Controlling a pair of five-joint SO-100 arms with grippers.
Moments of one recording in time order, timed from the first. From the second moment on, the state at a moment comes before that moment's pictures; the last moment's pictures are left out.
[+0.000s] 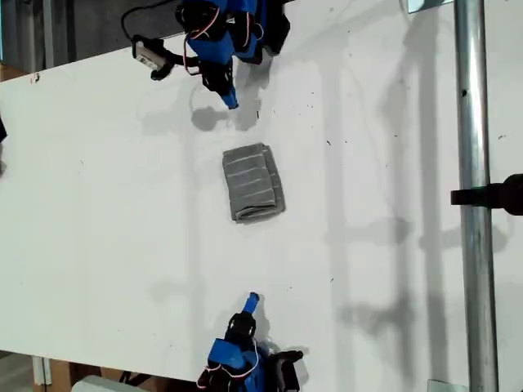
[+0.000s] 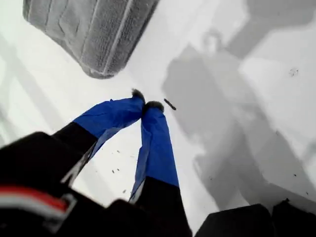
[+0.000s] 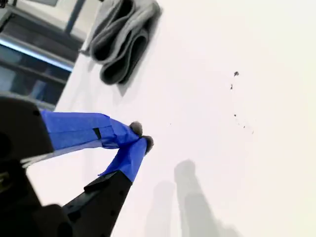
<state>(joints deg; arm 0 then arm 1) -6.0 199.0 177.4 68.2 -68.5 16.9 180.6 157.7 81.0 69.8</state>
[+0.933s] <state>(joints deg) -6.4 199.1 178.4 74.0 -55.4 9.1 188.1 166.2 83.9 78.5</state>
